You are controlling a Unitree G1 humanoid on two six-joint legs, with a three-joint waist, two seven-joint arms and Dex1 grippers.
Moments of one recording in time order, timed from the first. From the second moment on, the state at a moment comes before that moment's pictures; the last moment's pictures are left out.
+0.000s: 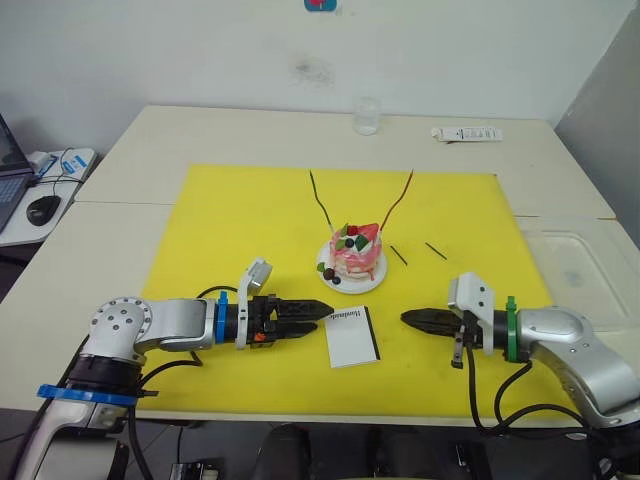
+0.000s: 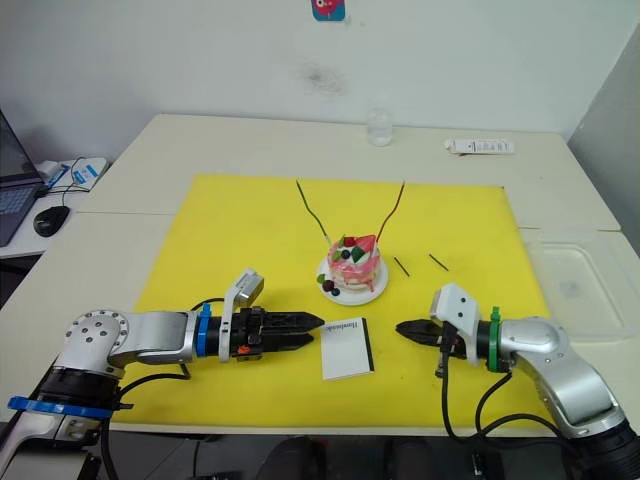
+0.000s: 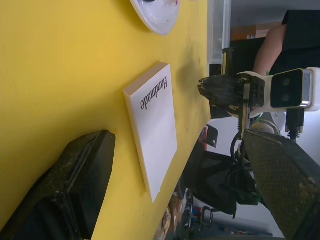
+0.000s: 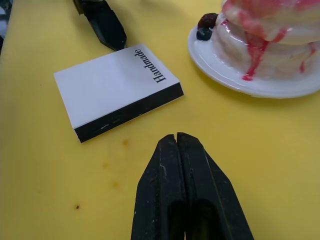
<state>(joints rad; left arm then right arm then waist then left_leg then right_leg) -0.40 0.74 -0.07 0.13 -1.97 1.36 0.06 -0.11 -0.72 0.15 -0.37 0.35 0.40 0.96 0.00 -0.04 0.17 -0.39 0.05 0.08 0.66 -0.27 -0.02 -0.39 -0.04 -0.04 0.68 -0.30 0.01</state>
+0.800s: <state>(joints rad) -0.35 0.71 -0.10 0.07 -1.98 1.37 0.04 -0.13 -0.71 0.16 -0.45 0.34 0.52 0.92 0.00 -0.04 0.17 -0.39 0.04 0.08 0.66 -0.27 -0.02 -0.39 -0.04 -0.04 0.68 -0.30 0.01</state>
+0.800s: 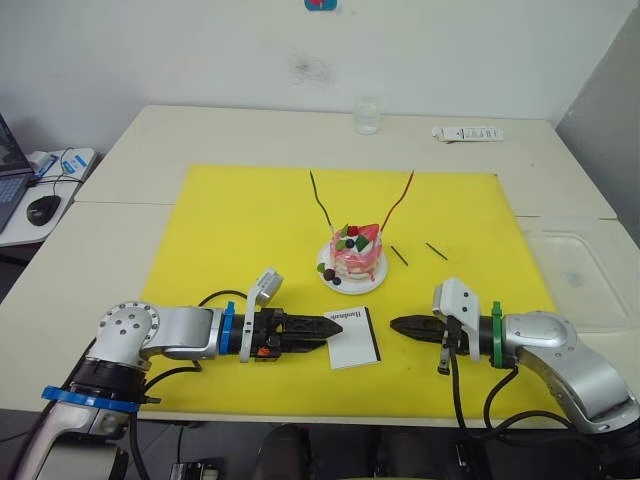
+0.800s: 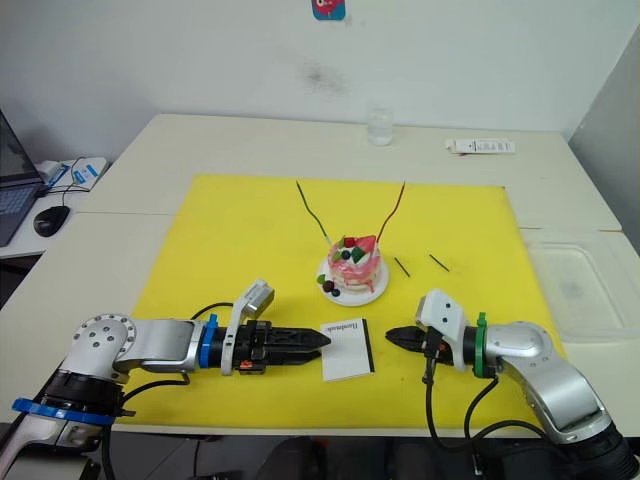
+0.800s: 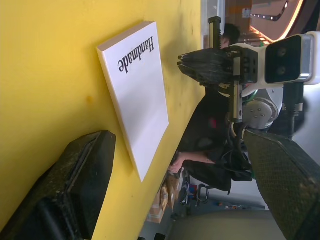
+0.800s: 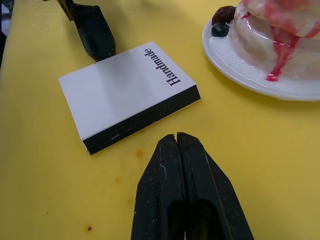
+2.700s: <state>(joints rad) -0.27 0.48 -0.02 -0.03 -1.98 1.28 0.26 -0.17 -0.68 0.30 -0.43 0.24 0.55 0.89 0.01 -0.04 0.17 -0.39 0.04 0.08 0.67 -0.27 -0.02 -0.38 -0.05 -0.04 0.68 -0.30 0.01</state>
